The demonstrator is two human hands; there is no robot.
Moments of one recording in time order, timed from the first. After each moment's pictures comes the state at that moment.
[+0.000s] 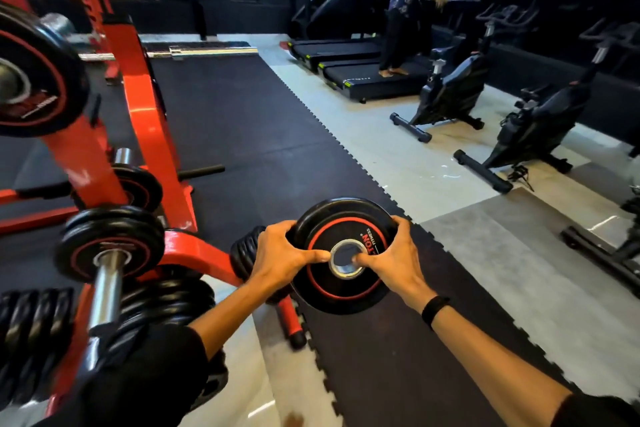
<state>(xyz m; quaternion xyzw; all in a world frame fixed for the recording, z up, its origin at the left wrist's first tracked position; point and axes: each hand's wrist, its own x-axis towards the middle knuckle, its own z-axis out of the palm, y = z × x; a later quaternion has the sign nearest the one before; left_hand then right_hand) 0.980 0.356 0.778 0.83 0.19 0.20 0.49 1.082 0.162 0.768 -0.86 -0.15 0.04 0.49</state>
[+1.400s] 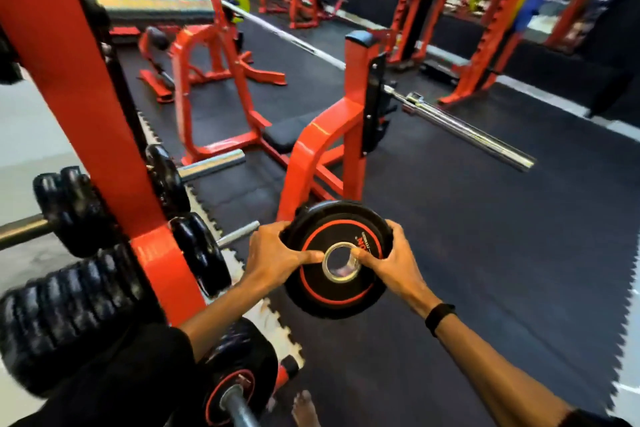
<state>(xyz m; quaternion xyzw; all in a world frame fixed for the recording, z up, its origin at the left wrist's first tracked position) 1.455 0.660 0.754 0.51 0.68 0.44 0.30 1.683 0.702 0.751 -0.53 -0.66 0.41 0.34</state>
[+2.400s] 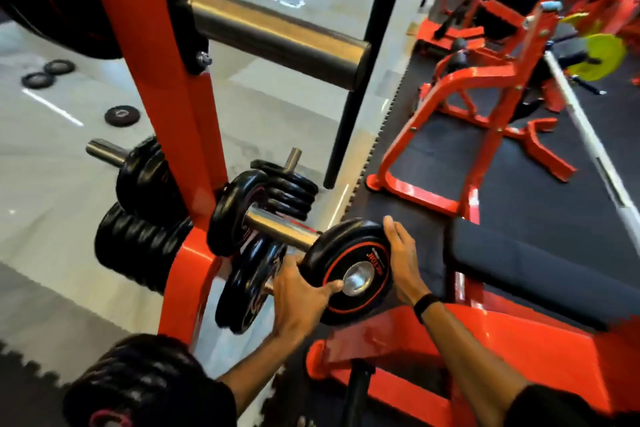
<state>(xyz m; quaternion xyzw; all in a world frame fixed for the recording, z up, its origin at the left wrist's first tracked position) 1.373 0.997 0.702 -0.05 0.83 0.55 0.06 1.353 1.194 0.685 -0.24 -0.71 0.65 0.13</state>
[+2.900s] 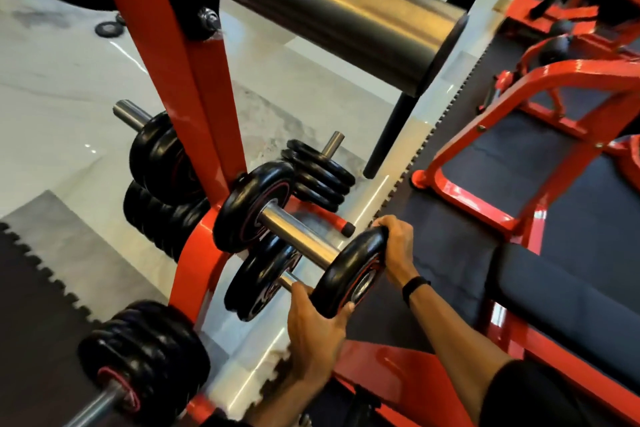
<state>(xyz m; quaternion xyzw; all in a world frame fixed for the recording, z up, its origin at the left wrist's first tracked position) 1.361 1.049 0.625 -0.20 0.82 0.54 -0.01 1.237 1.189 0.633 -0.24 -0.73 0.63 0.07</state>
